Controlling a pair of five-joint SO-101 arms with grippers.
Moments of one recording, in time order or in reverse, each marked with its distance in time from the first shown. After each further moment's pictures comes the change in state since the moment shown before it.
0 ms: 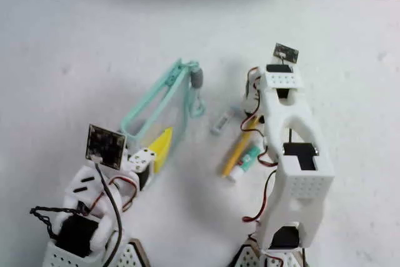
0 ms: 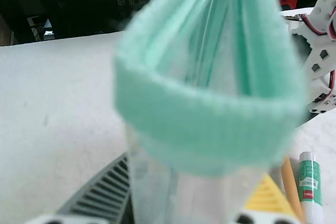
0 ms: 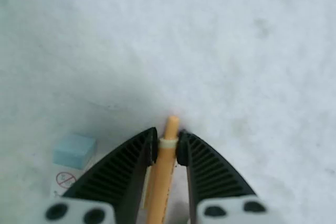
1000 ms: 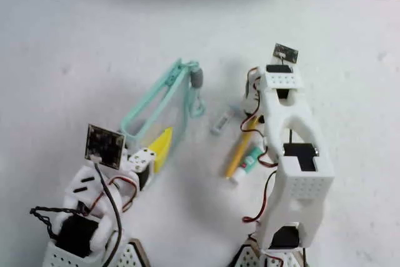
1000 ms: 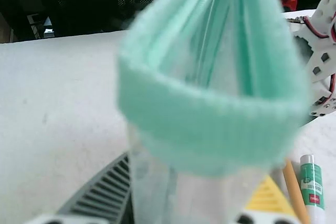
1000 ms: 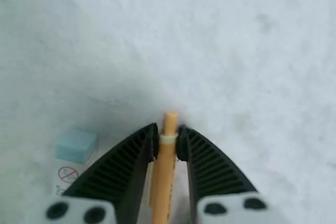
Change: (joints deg) left arm 0.0 -0.2 0.0 0.4 1.6; right arm 0.0 -1.5 1.6 -0.4 0.4
